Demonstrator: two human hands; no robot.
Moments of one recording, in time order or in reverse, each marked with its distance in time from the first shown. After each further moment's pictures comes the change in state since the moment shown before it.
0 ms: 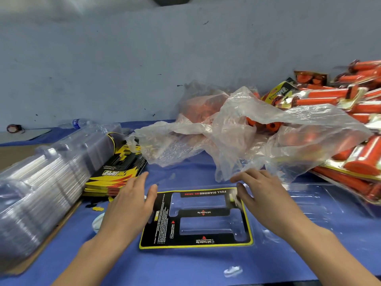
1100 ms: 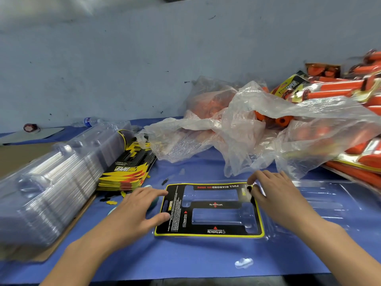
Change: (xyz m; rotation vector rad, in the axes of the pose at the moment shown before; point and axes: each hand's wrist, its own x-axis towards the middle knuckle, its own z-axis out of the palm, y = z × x) left_hand -0.013 -0.043 -0.012 0.016 -0.306 0.402; right_hand -0.002 0.014 0.015 -0.069 -0.134 0.118
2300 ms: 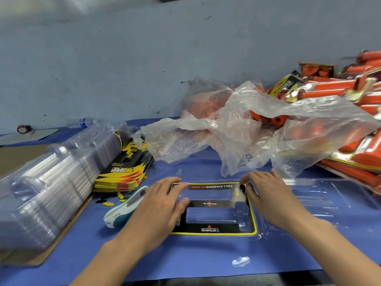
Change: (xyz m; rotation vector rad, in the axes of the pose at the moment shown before) left_hand 0.016 0.057 0.013 0.189 0.183 0.107; right_hand 0.001 -0.002 0.005 0.005 -0.006 -0.052
